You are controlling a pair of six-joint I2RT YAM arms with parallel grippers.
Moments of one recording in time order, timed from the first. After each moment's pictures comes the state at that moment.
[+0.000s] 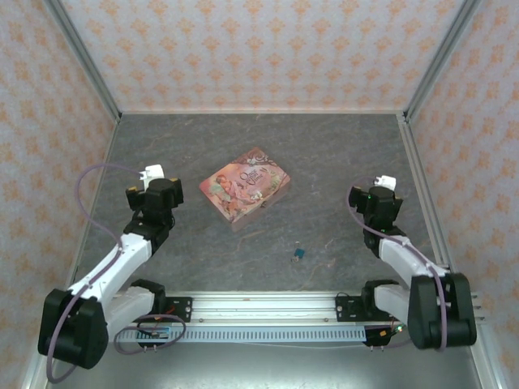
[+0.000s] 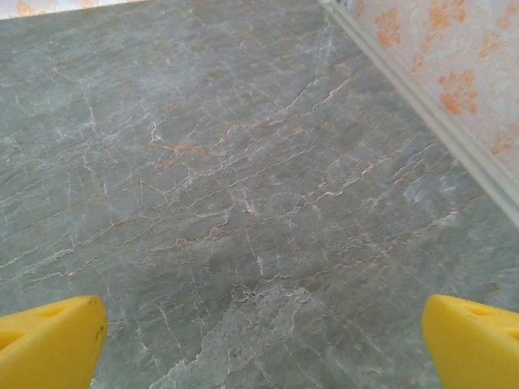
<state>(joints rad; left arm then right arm) -0.18 1.02 0.50 -0.02 -0.63 -0.16 0.03 1.12 0.34 0.26 0.29 0.17</state>
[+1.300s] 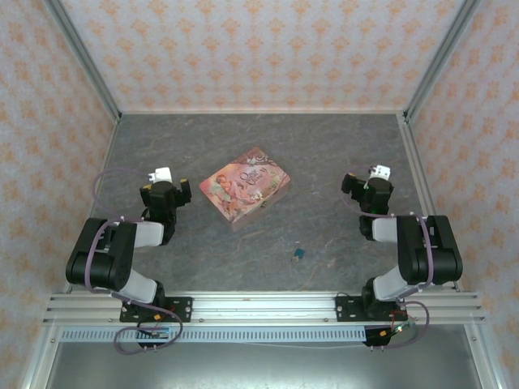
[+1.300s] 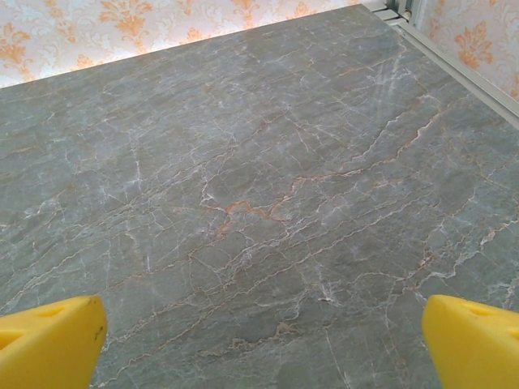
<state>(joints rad) -0.05 1.50 0.39 0.65 -0.36 -0.11 -0.01 1.52 0.41 0.70 0.14 0.20</state>
